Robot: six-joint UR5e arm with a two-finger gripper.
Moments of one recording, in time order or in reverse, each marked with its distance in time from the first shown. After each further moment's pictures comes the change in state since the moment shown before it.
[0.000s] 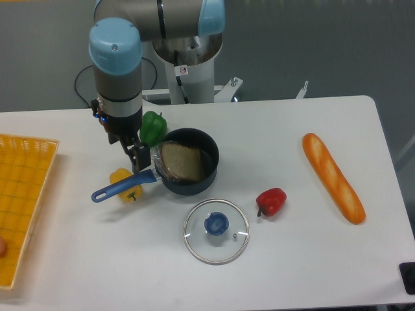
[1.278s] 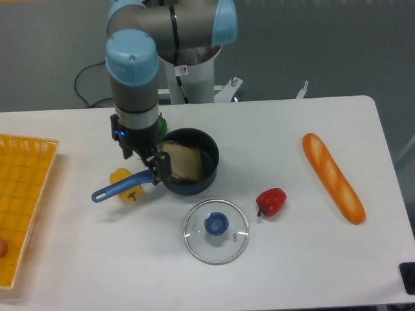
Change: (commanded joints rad) arm 0.057 -0.103 0.044 0.081 0.159 -0.094
